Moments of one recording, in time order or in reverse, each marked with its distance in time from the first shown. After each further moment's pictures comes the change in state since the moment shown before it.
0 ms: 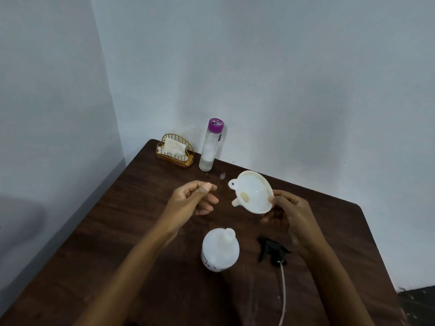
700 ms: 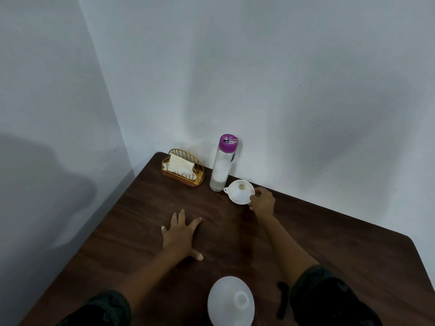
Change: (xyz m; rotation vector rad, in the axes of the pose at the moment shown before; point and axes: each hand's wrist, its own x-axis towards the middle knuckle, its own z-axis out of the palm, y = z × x) left_hand 0.134 -0.124 -0.049 1.490 -0.180 -0.392; right_hand 0.280 0.134 0.057 -0.430 0.250 0.110
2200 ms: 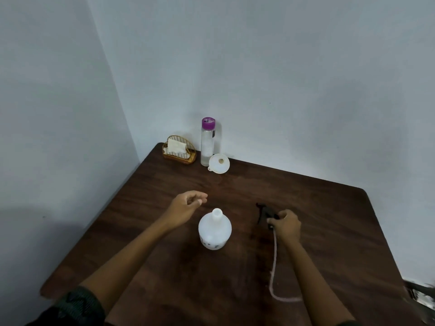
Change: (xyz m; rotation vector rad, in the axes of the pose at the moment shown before) left_hand -0.171 0.048 -0.018 -0.974 0.249 0.283; right_hand -0.196 0.094 -0.162 -0.154 0.067 0.123
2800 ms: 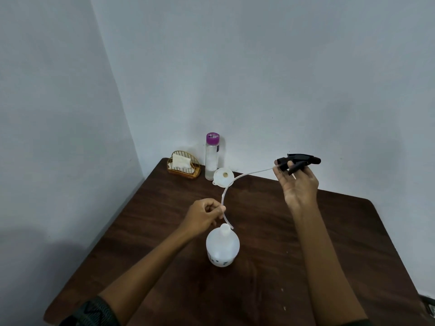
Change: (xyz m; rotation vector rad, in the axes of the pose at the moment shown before) left_hand 0.003 0.030 0.010 -0.038 0.036 0.091; right_hand -0.035 -0.150 -0.060 1.493 -0.126 -0.136
